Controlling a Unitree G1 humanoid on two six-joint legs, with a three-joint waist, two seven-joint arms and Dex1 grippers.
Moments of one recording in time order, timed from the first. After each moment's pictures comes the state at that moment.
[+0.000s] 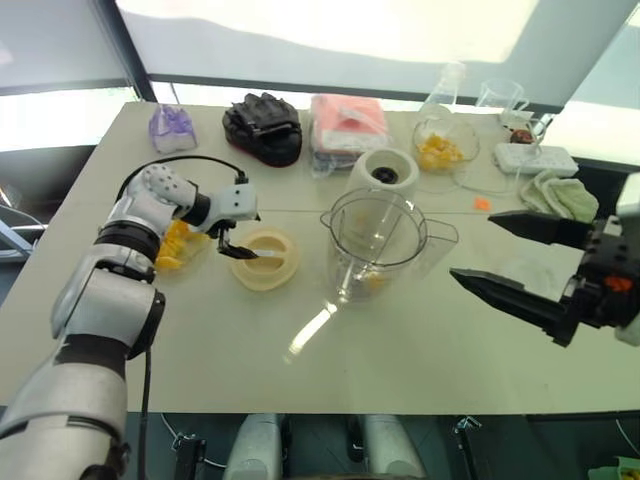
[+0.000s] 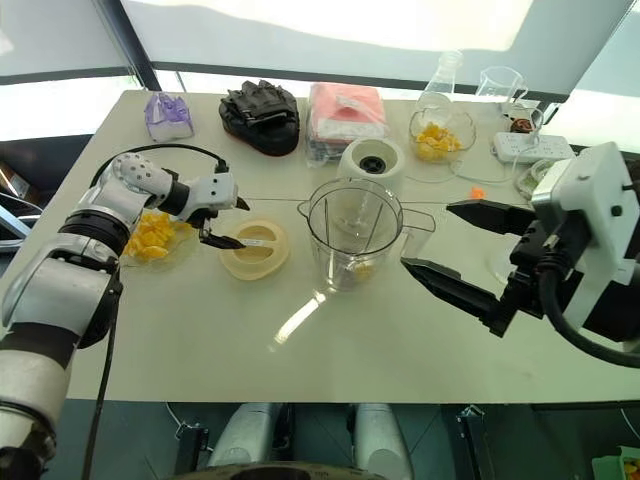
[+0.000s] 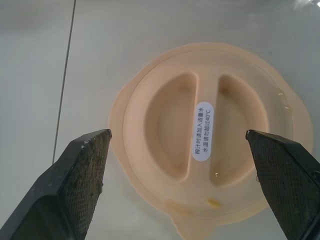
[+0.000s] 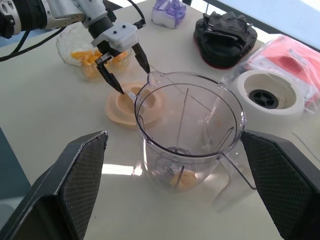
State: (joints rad) left arm -1.19 0.57 -0.38 1.23 0.19 -0.37 -1.35; right arm 0.20 -1.27 -1.00 -0.83 1.69 0.94 0.26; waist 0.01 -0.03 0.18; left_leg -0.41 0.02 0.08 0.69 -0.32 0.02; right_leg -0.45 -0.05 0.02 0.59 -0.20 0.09
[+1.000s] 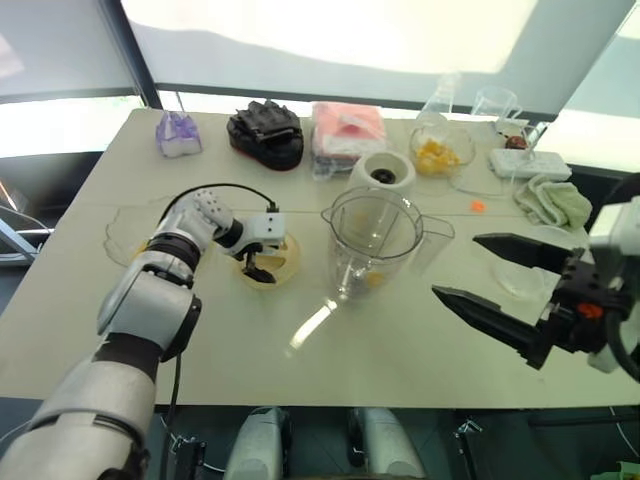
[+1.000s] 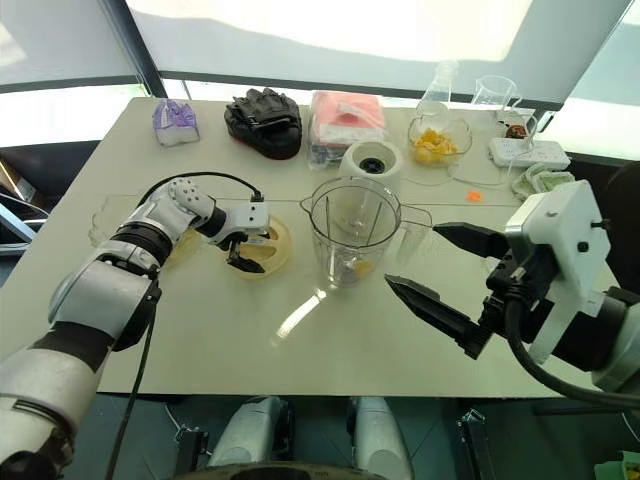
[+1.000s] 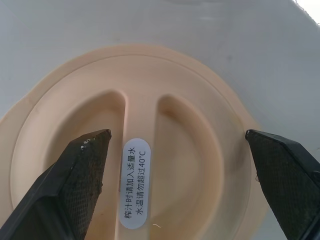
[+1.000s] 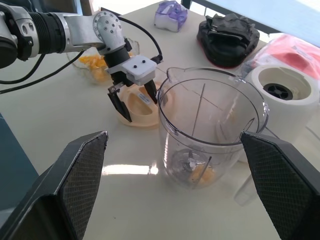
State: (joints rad) left arm -1.17 0.40 -0.38 1.32 0.37 -0.26 -1.28; right arm 0.28 -1.20 -0.98 -0.95 1.74 0.88 0.12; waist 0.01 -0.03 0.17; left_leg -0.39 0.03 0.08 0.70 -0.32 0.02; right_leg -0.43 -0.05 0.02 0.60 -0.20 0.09
